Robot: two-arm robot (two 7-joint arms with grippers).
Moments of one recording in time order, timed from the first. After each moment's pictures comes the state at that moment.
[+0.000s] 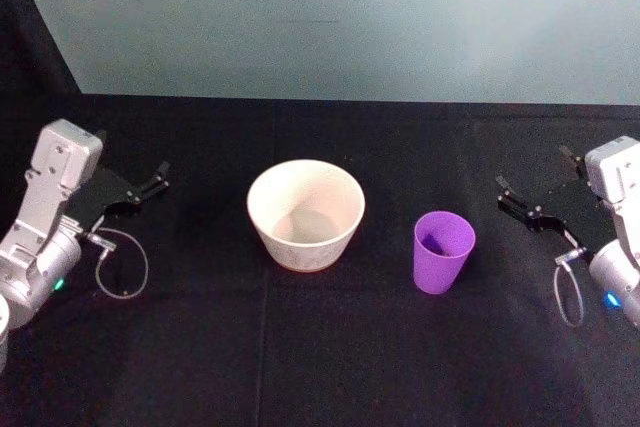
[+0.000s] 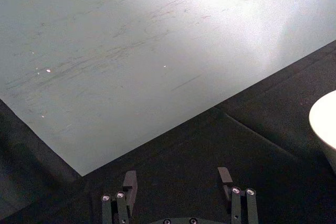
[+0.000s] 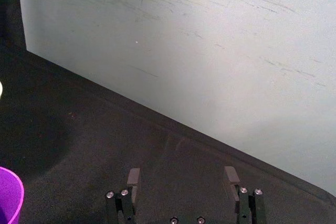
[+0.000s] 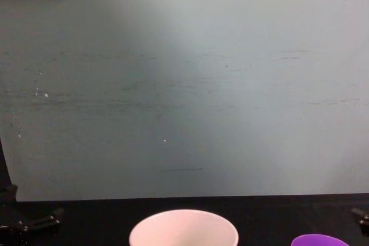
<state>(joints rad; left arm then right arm) -0.20 0.60 0.45 -1.41 -0.25 -0.12 0.03 0.20 0.60 -0.45 -1.41 0.25 -0.12 -0.03</state>
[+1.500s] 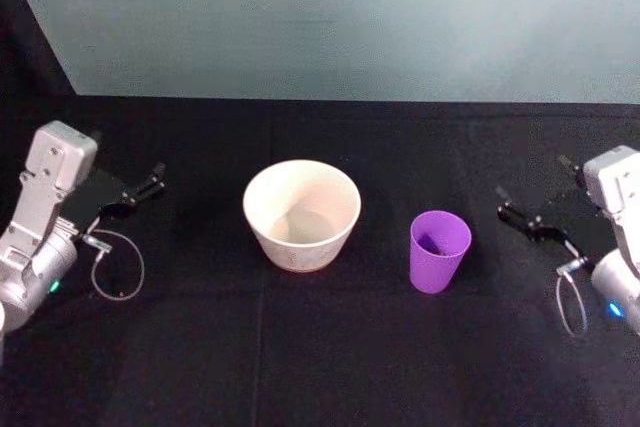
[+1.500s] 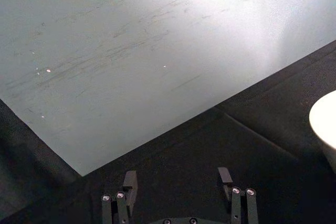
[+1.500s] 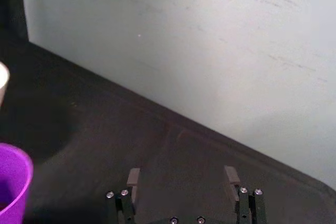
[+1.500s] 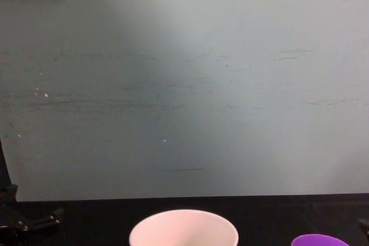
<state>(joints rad) -0.20 0.60 0.45 -1.41 -0.25 -0.12 0.03 0.17 0.62 -0.44 -1.42 0.24 -0.12 -0.02</state>
